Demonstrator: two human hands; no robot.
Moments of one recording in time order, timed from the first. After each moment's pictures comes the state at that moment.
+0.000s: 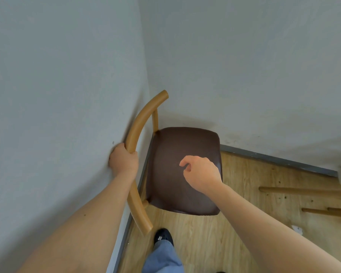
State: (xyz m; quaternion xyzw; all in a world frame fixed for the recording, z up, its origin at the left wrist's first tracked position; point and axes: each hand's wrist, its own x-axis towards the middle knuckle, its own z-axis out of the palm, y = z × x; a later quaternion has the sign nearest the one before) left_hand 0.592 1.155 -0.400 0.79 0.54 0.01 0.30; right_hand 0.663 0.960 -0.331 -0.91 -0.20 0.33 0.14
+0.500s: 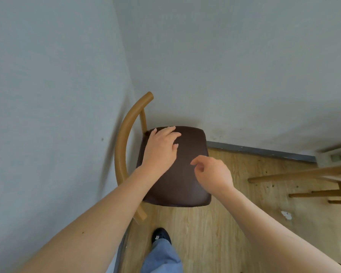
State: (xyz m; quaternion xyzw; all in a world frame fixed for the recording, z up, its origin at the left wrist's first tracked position) left_hand 0.620 1.050 -0.323 0.96 0.10 0.03 0.26; right_hand 0.635 0.885 -0.308 -0.95 -0.11 0.24 0.18
